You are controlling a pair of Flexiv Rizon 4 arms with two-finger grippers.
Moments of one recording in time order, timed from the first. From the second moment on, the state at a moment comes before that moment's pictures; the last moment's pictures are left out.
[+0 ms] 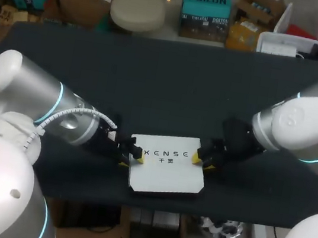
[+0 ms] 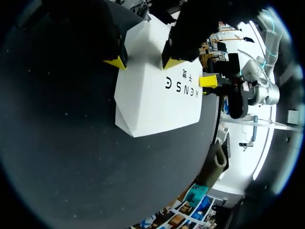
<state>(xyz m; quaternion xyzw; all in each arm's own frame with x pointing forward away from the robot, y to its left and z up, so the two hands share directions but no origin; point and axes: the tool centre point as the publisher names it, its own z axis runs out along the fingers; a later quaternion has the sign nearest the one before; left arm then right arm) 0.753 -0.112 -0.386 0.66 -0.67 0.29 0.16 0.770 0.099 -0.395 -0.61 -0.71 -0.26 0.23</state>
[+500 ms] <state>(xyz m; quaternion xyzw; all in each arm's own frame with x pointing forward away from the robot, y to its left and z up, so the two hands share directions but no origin) 0.750 -0.106 -0.388 0.64 -0.67 0.31 0.20 0.771 0.100 -0.395 -0.61 -0.71 -0.26 0.23</state>
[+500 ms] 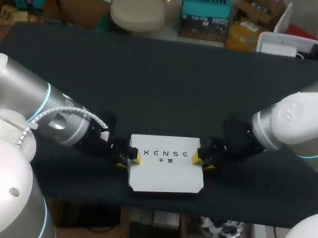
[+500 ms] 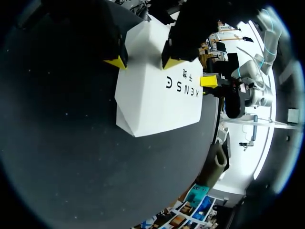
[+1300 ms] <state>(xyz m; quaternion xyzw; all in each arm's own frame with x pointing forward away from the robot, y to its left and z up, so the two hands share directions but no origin) 0.747 -0.110 -0.385 0.63 -0.68 0.30 0.23 0.763 0.100 -0.395 -0.61 -0.71 -0.25 0.25</state>
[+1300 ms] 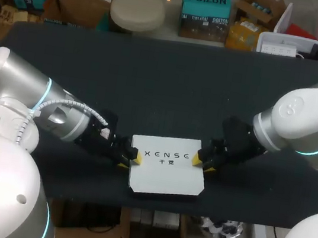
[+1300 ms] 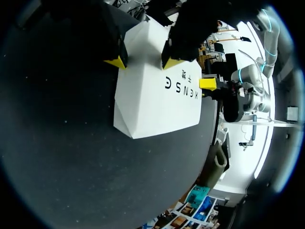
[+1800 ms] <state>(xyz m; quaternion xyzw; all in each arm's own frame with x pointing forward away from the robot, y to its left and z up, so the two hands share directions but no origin) 0.746 -0.112 -0.383 0.63 -0.68 0.29 0.24 0.766 0.099 -0.393 -0.62 -0.70 -0.24 0.26</state>
